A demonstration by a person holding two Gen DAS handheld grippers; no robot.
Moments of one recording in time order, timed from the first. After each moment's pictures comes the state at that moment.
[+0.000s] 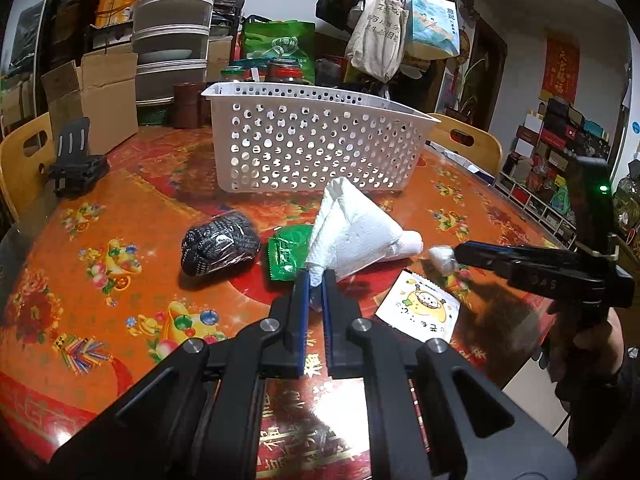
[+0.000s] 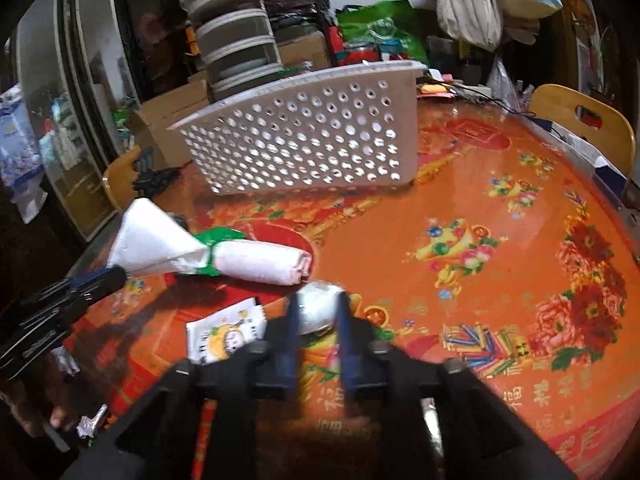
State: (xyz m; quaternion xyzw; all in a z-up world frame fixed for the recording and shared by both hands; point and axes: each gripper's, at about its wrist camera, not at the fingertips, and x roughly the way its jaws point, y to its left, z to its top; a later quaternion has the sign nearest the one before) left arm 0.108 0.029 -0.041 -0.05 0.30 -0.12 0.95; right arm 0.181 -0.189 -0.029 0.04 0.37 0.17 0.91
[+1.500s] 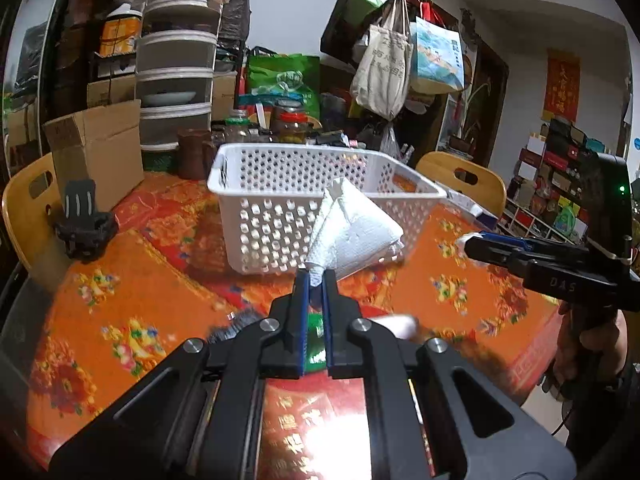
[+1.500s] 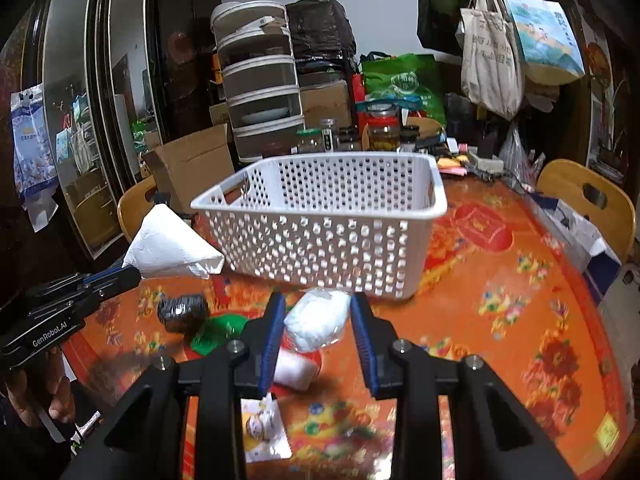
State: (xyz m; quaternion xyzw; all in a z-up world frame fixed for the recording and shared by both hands) left arm 0.144 0.039 0.036 -0.06 0.24 -0.11 0.96; right arm 0.203 -0.181 0.062 0.00 0.29 0.19 0.94
